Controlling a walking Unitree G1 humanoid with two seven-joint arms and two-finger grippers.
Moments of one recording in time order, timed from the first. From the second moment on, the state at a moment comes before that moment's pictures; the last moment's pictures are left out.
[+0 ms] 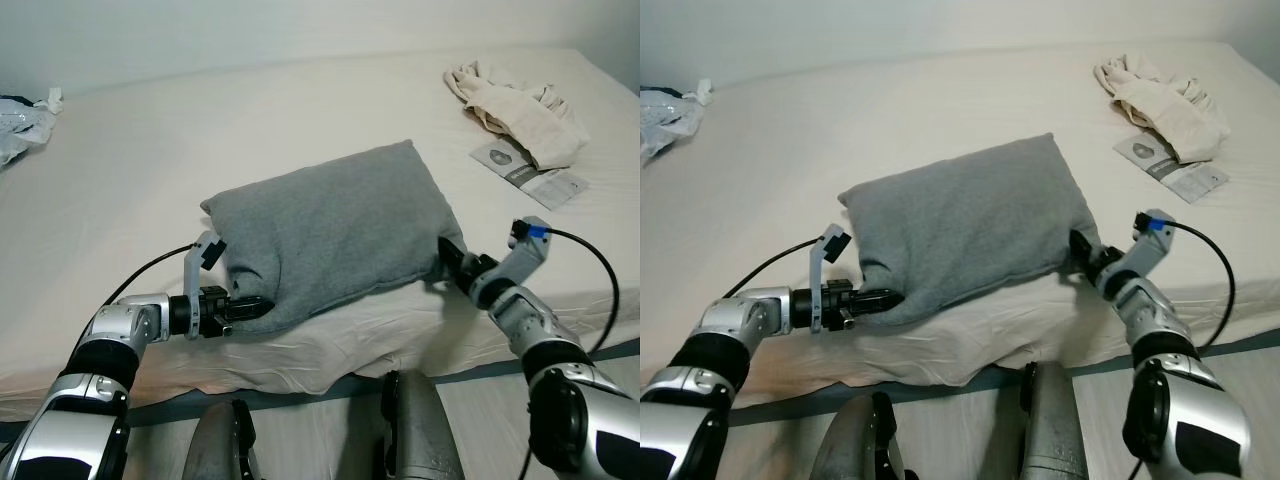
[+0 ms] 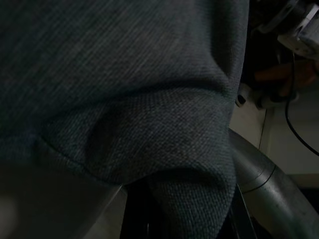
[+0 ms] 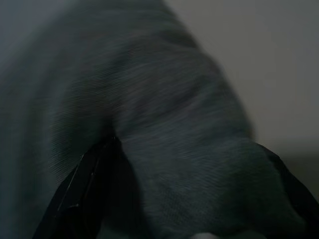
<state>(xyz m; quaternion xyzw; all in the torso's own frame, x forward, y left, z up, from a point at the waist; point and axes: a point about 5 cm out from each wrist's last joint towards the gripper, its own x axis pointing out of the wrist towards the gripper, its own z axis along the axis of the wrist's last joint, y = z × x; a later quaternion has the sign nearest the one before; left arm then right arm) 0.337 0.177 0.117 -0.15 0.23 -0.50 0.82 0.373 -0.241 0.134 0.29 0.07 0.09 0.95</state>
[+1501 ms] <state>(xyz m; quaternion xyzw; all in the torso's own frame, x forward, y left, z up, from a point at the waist) 0.346 0.174 0.129 -0.27 -0.01 -0.20 0.94 0.375 -0.196 0.146 0.20 -0.02 0.20 0.96</state>
